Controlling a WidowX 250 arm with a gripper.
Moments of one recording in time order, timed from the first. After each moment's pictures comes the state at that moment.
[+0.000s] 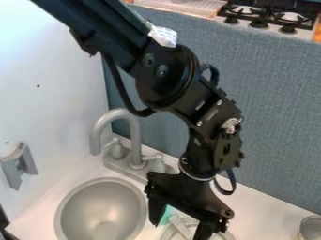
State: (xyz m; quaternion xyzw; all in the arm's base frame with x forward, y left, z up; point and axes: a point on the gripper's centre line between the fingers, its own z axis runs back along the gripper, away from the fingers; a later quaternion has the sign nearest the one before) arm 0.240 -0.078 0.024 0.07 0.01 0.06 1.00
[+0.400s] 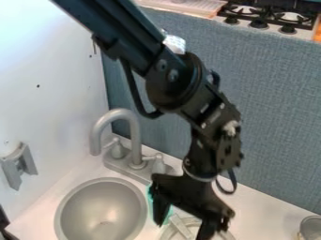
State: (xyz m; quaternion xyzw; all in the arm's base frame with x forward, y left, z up) arm 0.258 -0.072 0.012 0.07 0.01 0.08 0.99
